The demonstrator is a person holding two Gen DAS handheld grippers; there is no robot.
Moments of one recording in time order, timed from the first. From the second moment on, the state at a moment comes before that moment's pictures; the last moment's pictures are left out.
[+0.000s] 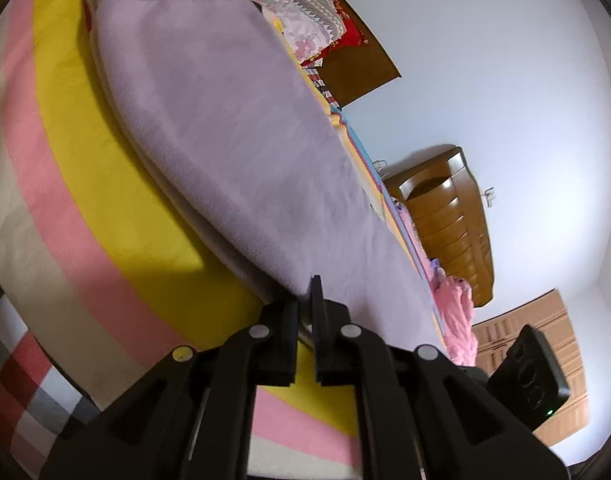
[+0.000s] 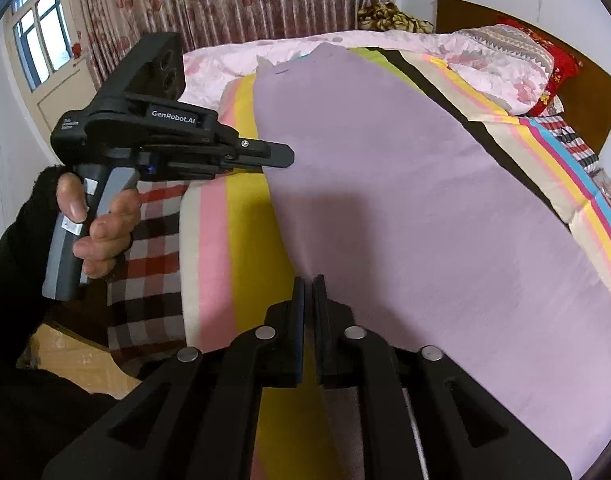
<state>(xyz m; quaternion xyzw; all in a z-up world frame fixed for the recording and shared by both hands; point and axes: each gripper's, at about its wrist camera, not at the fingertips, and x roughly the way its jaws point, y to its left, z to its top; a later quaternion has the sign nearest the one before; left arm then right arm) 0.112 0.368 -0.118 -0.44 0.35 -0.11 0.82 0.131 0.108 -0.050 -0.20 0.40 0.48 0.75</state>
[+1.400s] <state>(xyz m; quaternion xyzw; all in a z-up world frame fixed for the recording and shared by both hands) 0.222 0.373 -0.036 -0.20 0.37 0.10 0.90 0.283 -0.017 -0.018 -0.05 0.43 0.31 0.85</state>
